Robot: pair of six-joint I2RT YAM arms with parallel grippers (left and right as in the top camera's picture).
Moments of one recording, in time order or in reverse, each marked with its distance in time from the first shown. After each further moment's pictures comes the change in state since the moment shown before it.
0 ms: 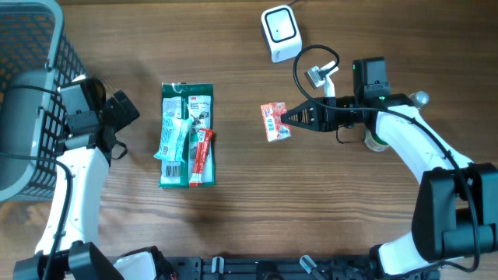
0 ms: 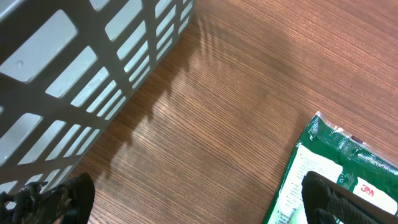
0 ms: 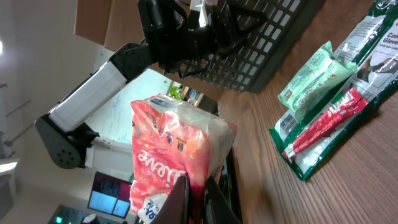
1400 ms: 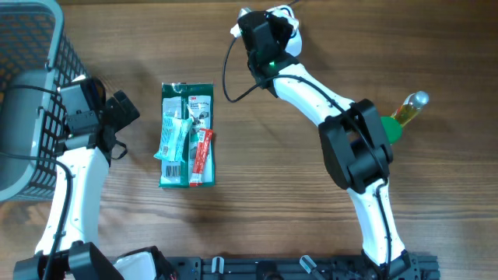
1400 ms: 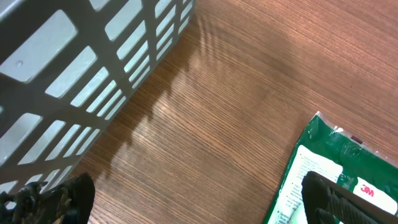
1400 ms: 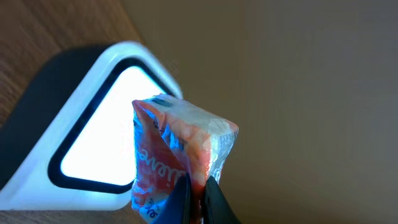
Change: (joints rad) left arm 0.000 0.000 0.000 0.000 0.000 0.000; right arm 0.398 0.653 0.794 0.348 2.357 -1.061
